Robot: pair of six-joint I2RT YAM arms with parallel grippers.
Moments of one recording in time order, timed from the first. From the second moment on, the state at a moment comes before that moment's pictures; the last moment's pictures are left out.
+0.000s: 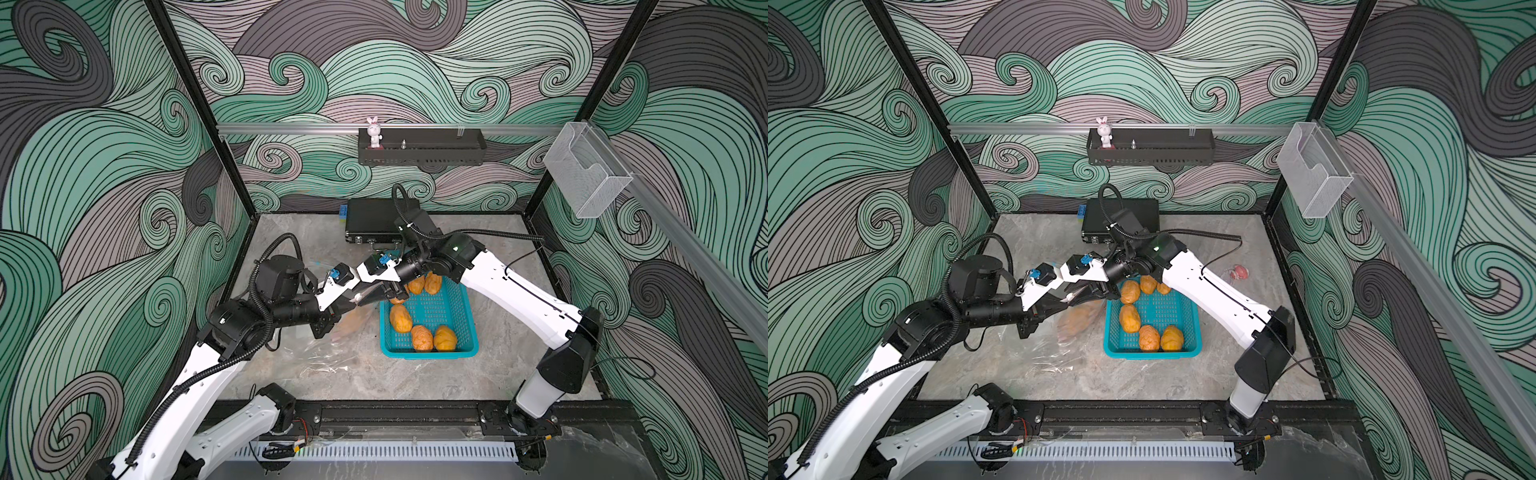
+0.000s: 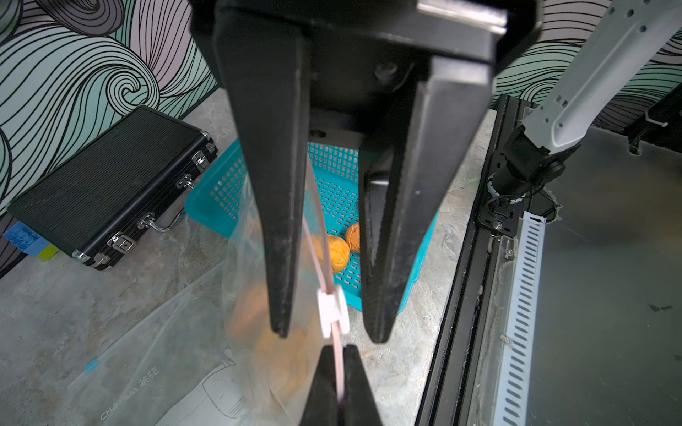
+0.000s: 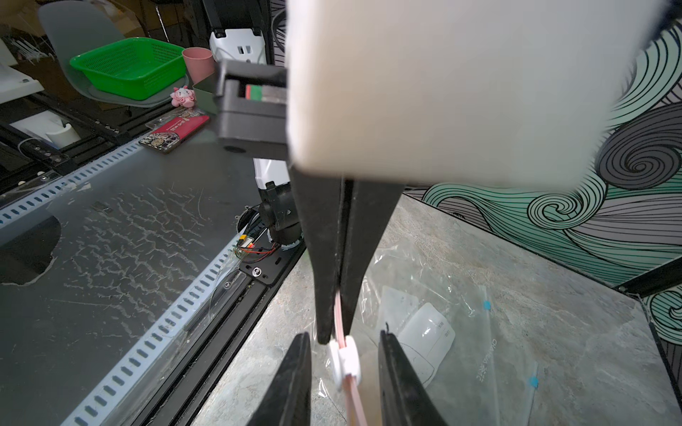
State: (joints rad) left arm -0.53 0.87 1.21 -1.00 0.44 0.36; right arm 0.83 1.69 1.74 -0.80 -0.97 -0.89
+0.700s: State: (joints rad) left arm -0.53 0.82 1.19 -1.00 0.43 0.36; right arm 0.83 1.66 1.74 -0.81 -0.91 -0.89
